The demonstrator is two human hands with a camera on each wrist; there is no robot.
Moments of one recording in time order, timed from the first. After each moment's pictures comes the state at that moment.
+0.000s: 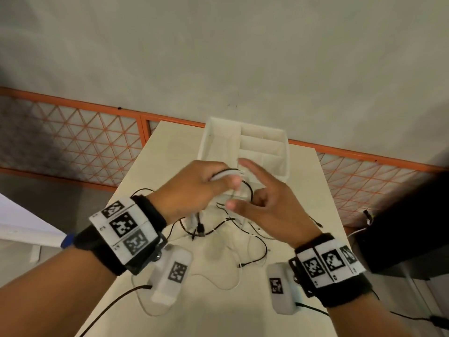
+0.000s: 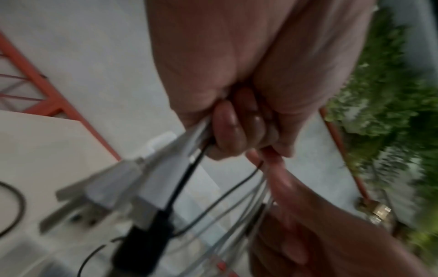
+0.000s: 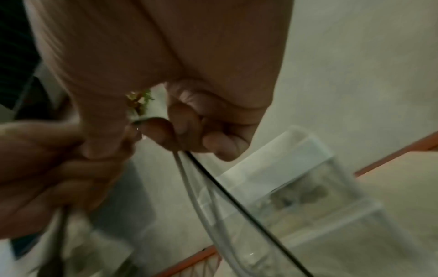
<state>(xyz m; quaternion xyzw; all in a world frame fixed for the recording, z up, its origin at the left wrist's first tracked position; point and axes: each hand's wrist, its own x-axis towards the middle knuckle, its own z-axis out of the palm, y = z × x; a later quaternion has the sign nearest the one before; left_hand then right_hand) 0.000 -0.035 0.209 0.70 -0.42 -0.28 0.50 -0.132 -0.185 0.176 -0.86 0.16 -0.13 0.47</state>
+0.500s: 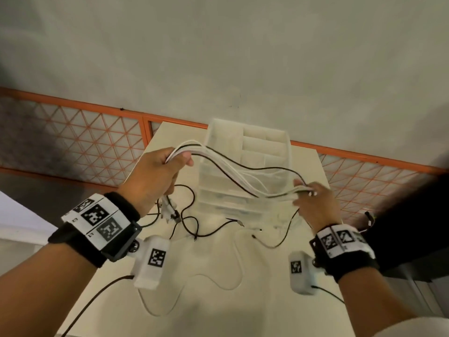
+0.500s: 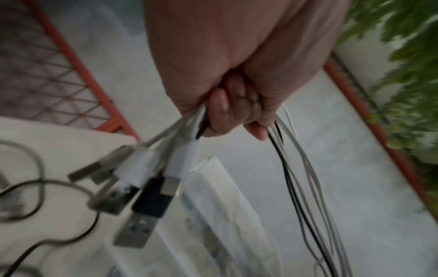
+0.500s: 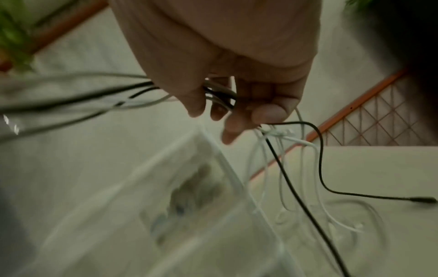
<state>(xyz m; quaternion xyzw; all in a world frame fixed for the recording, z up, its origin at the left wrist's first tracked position) 0.056 -0.007 0.175 0.70 -0.24 -0.22 0.63 -0.145 -0.279 0.117 -0.77 0.50 -0.21 0.34</state>
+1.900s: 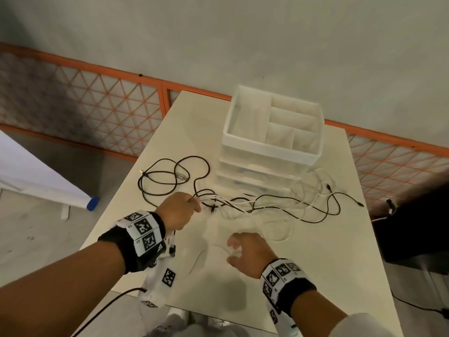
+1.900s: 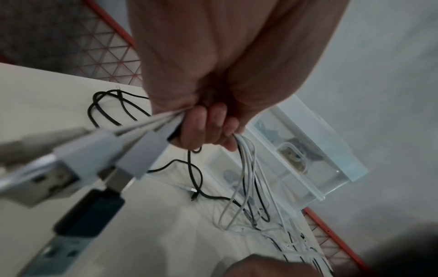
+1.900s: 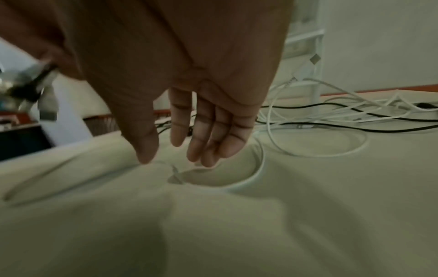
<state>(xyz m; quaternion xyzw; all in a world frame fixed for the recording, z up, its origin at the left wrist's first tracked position) 0.024 0.021 0.062 0.83 -0.12 -0.38 0.39 -0.140 -0.131 -0.012 -0.92 0.20 0.18 0.29</state>
